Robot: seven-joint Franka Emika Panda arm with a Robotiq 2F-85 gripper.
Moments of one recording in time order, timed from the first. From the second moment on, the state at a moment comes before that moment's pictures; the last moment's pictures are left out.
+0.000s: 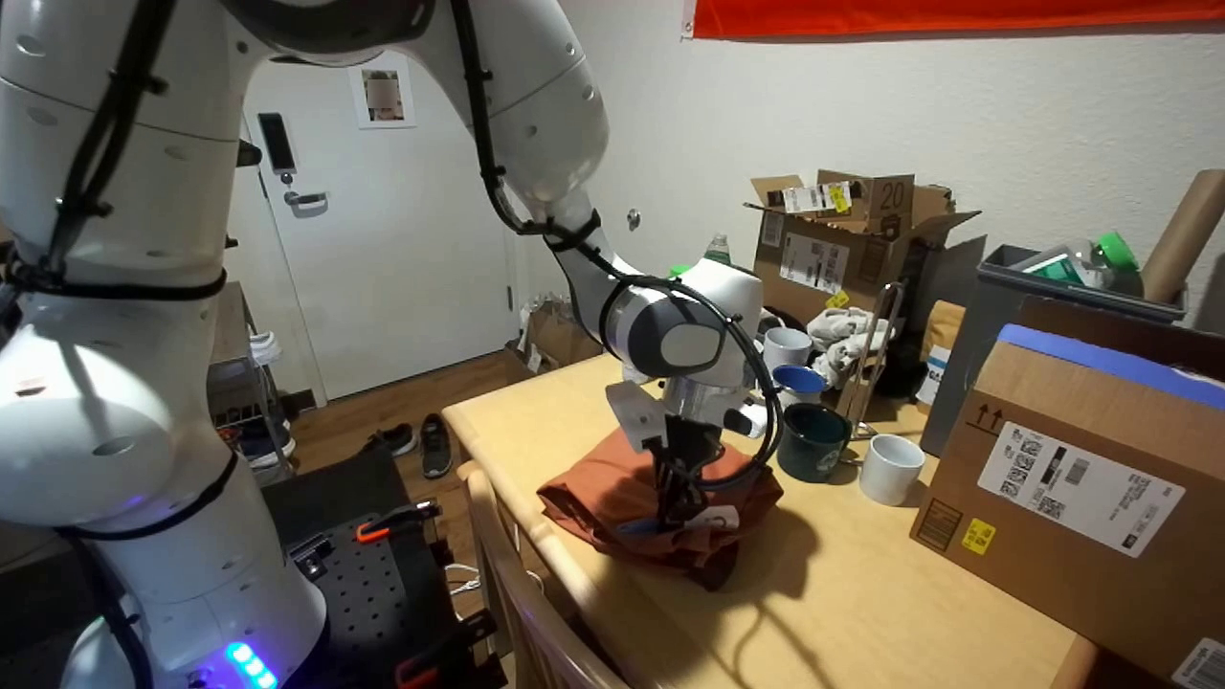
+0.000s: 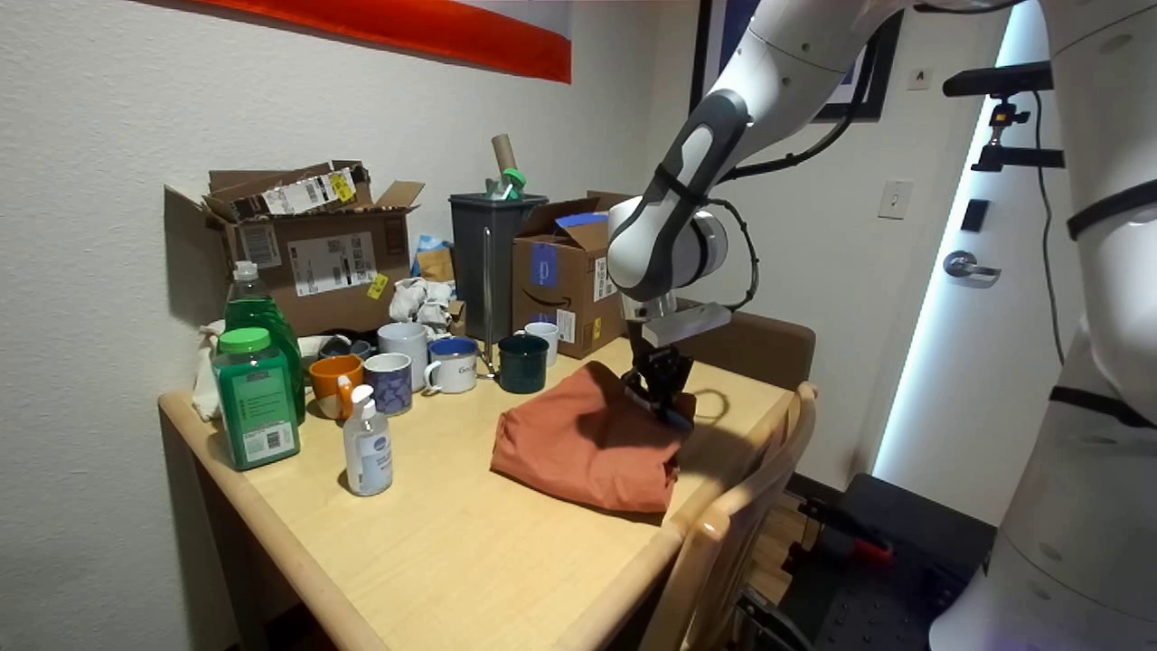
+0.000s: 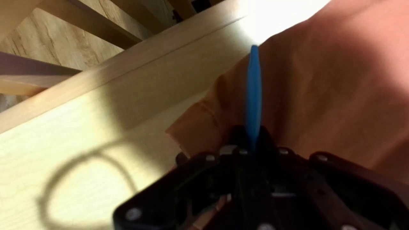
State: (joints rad) arm -0.07 0.37 -0.18 -2.27 -0.11 2.42 0.22
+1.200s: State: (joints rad) arm -0.07 0.18 -0.19 -2.47 -0.10 2.45 0.25
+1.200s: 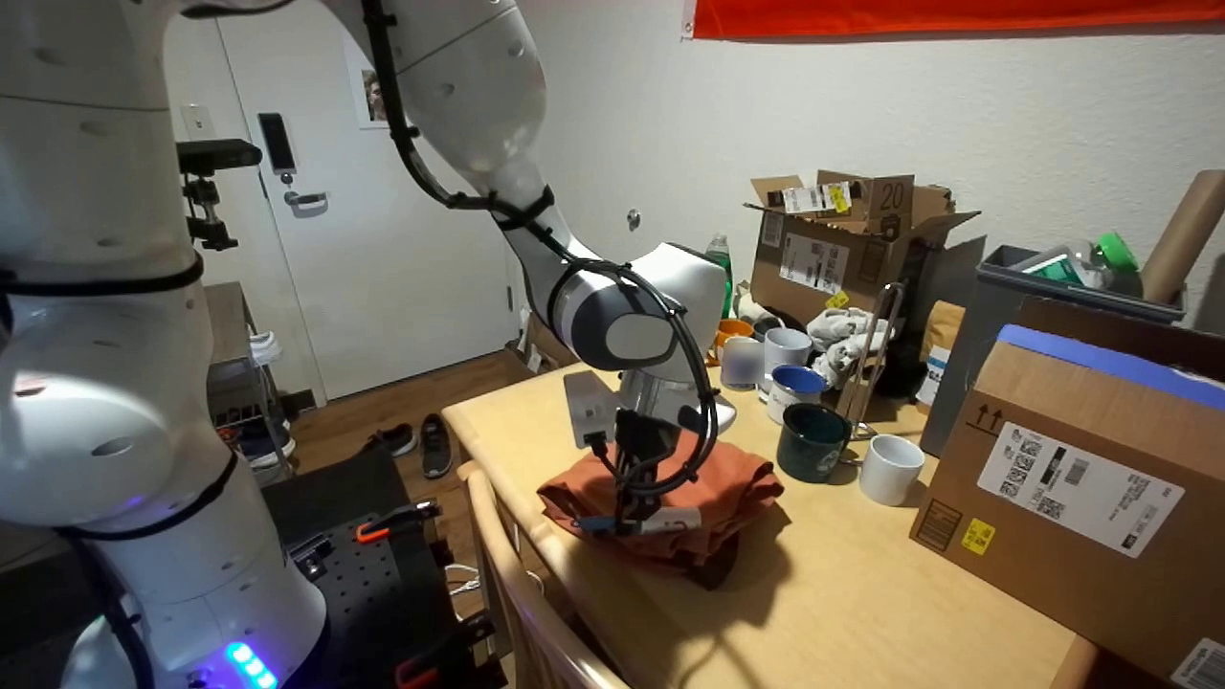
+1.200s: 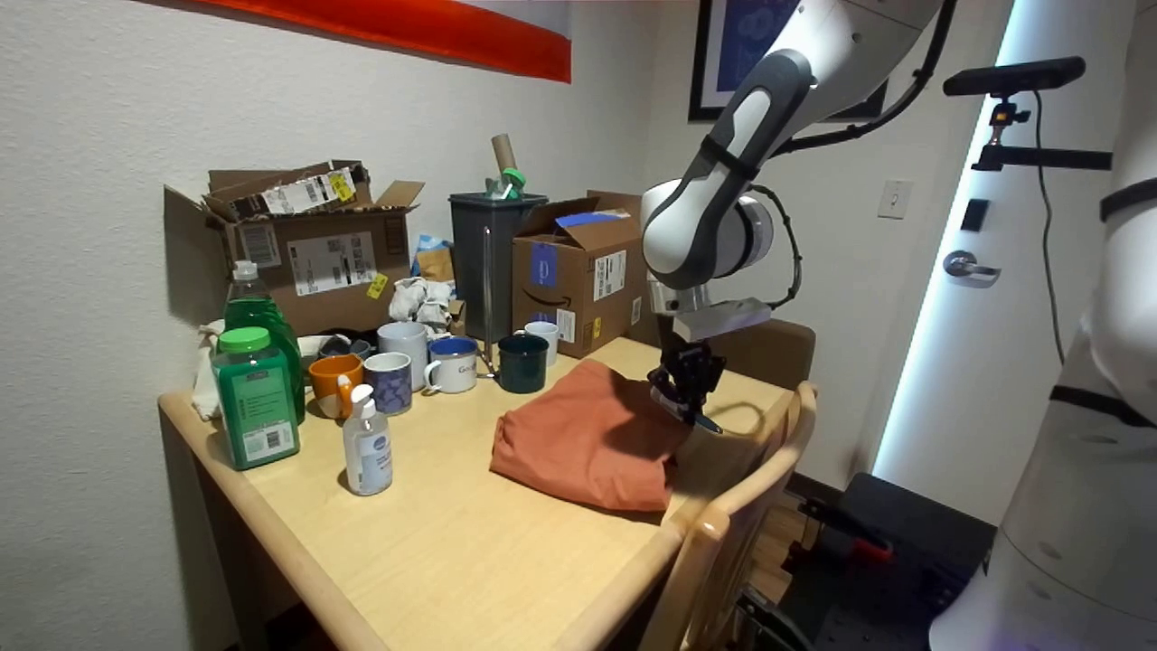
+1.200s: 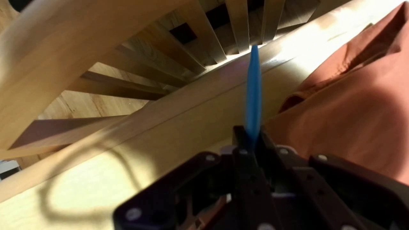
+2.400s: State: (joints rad) arm -0.01 0.36 -0.09 -2.37 -0.06 2.49 0.18
